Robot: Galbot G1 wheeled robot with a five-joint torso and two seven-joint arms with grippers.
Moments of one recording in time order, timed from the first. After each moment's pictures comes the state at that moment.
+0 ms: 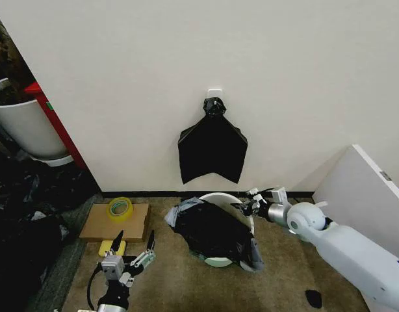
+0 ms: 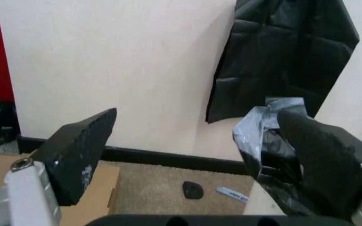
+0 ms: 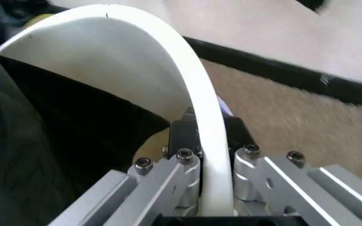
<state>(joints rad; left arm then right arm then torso) 1.87 -1.15 -0.38 -2.14 -0.38 -0.38 -0.18 -0.81 0.76 -0.13 1.68 0.99 -0.49 -0.06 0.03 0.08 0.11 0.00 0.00</state>
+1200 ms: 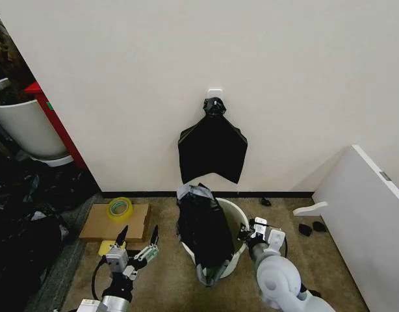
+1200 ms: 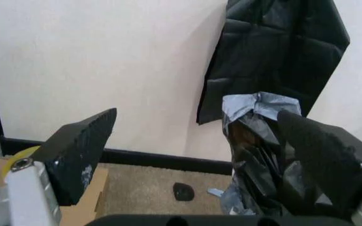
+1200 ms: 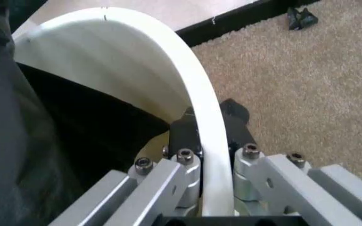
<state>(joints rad) 1.83 -1.14 -0.36 -2.15 -0.41 -0.34 -0.18 -1.27 1.16 0.07 1.97 0.91 -0.31 0.71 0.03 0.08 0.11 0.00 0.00</state>
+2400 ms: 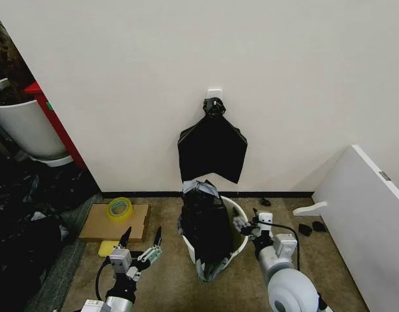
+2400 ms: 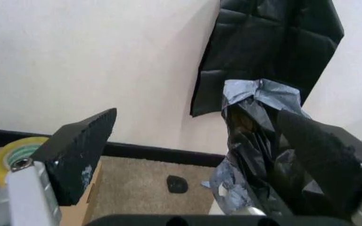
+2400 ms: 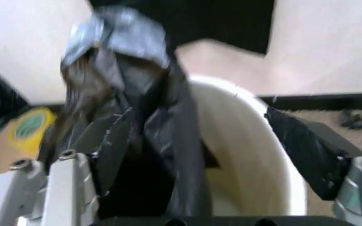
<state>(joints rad) 1.82 -1.14 -0.33 -2.14 -0.40 -0.33 -0.18 -1.37 1.08 0.07 2.12 0.60 -0.29 0.42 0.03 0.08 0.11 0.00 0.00</state>
